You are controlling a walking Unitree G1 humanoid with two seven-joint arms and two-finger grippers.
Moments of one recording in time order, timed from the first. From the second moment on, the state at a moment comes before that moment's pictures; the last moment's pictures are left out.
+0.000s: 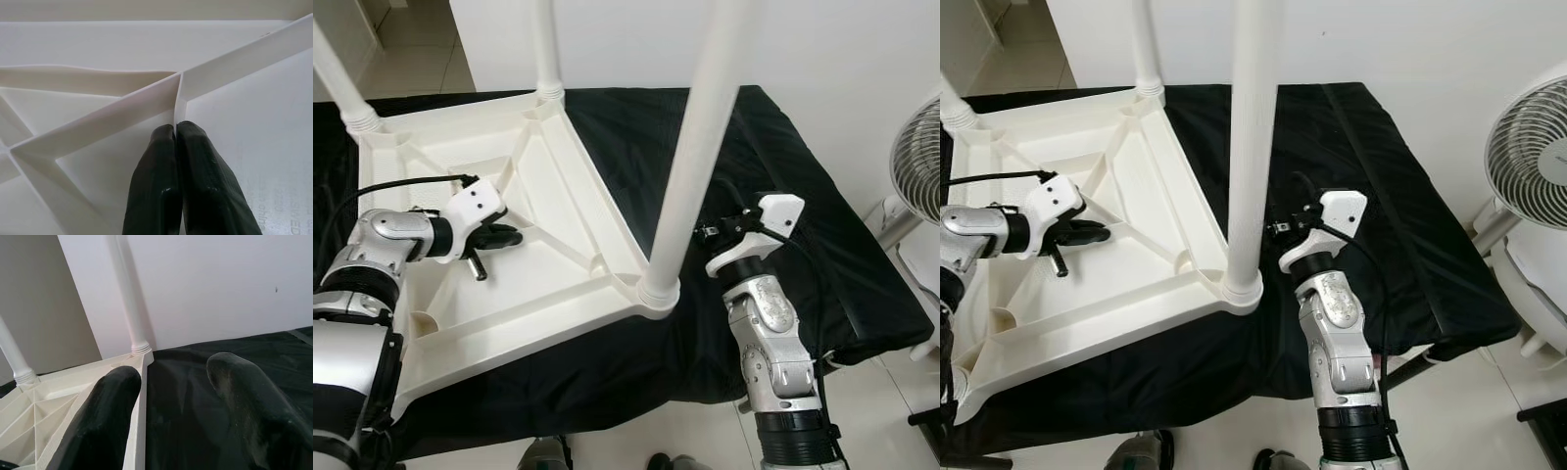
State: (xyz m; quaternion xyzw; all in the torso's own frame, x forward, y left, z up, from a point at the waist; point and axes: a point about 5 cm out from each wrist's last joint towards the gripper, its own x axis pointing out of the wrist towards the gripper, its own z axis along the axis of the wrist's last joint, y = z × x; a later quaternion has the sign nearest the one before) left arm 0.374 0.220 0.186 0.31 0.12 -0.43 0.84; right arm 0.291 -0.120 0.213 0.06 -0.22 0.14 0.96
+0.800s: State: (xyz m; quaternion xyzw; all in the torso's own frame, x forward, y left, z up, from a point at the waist) left arm 0.373 0.210 0.181 0.29 0.11 -0.45 0.84; right arm 0.250 -0.149 0.173 0.04 -0.15 -0.07 0.98
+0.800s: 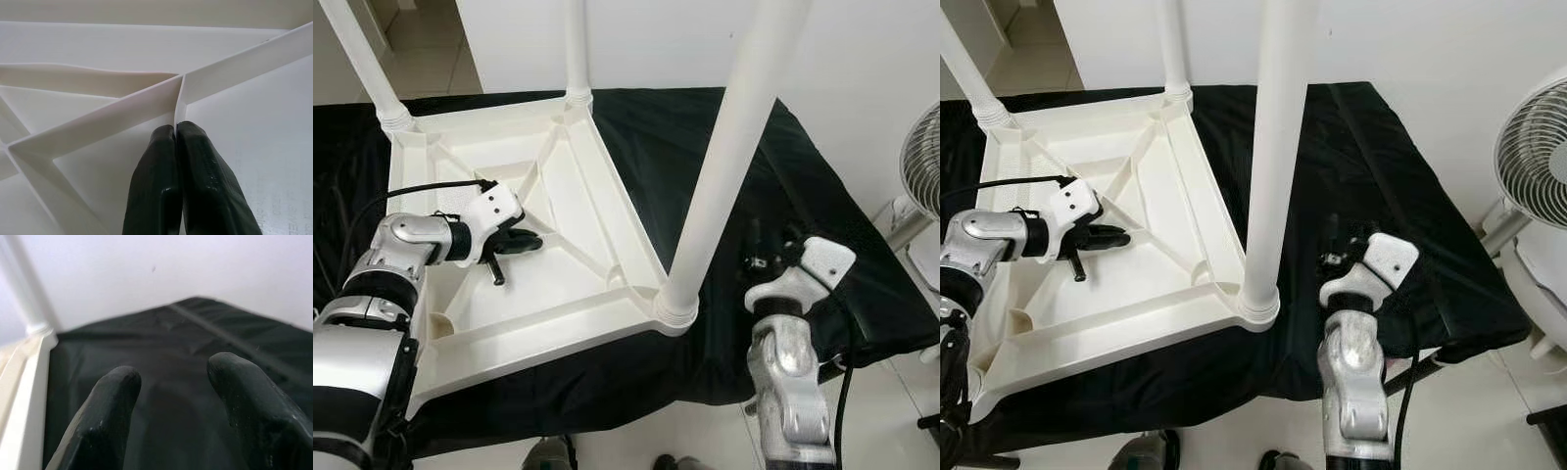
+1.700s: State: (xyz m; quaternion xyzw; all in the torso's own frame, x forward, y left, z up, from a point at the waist) left arm 0.377 0.202 0.184 0.29 0.11 -0.45 0.83; right arm 0.199 -0.162 0.171 0.04 -0.12 0.06 0.99
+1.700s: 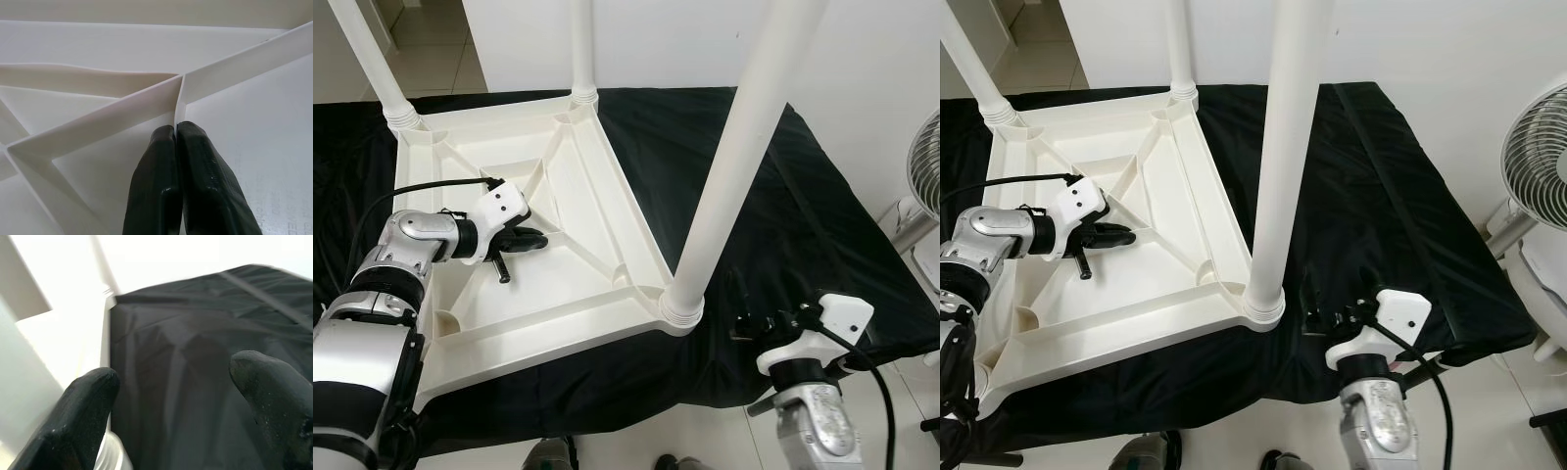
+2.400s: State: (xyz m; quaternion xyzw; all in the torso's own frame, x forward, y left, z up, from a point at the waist) left arm 0.381 0.188 0.190 0.27 0.09 -0.46 0.84; right arm 0.198 -0.179 0.178 -0.01 -0.06 0.29 0.95
